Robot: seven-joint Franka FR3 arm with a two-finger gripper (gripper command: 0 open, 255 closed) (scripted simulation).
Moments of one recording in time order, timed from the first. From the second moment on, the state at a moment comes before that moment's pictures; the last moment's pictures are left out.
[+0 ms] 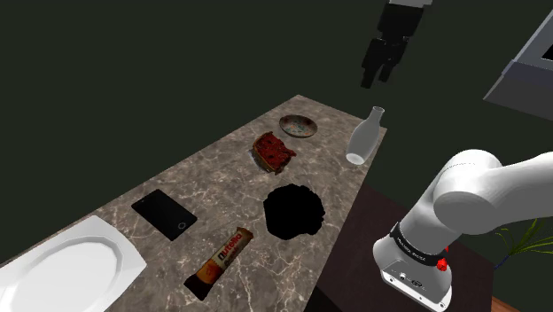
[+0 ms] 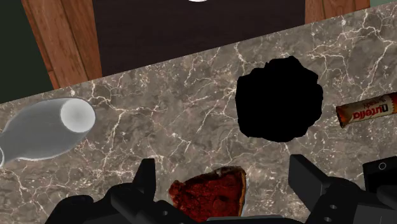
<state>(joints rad) 0.00 -0.81 -0.01 -2.29 -0.03 1.46 0.05</state>
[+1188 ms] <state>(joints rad) -0.10 -0.72 -0.37 -2.46 -0.25 1.80 -0.27</state>
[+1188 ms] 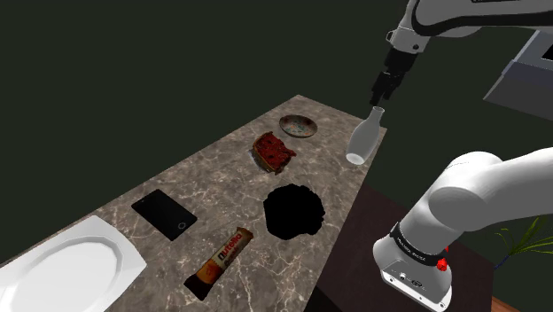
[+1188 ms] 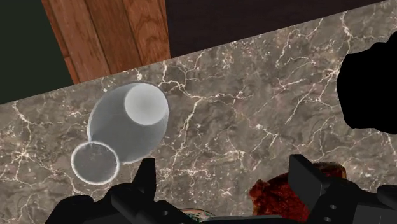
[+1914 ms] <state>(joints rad) -0.11 -0.49 -0.61 -2.42 -0.28 2.03 -0.48</state>
